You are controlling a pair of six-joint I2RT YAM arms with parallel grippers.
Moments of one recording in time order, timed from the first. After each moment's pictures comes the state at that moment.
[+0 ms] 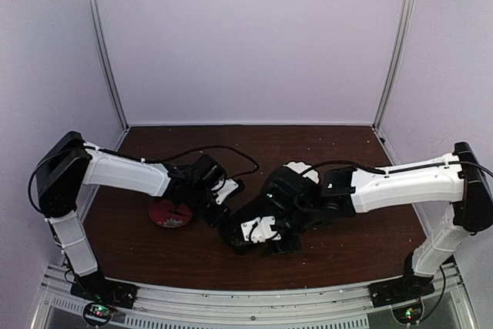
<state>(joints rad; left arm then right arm) -0.88 1.80 1.05 -0.31 0.13 -0.04 1.18 1.62 1.14 -0.54 -0.19 -0.61</state>
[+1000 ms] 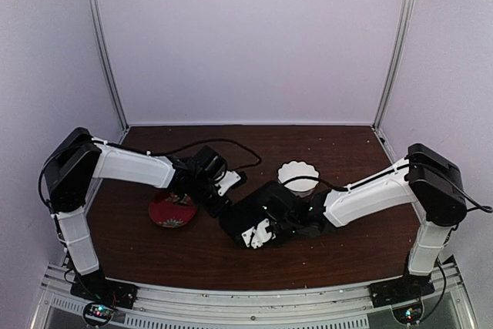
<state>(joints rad) -0.82 1.88 1.14 -0.31 0.14 0.08 1.09 1.83 0.97 -0.03 0.24 -1.10</state>
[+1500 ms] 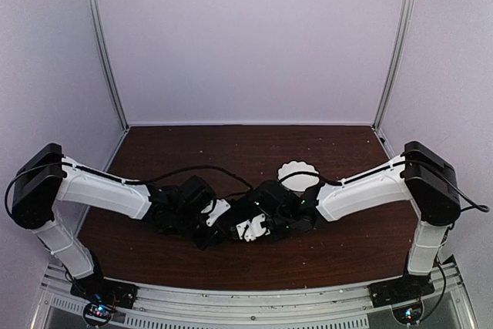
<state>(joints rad) -0.98 1.62 0.81 -0.23 0.14 -0.13 1.09 1.86 1.06 -0.15 0.24 -0.95</state>
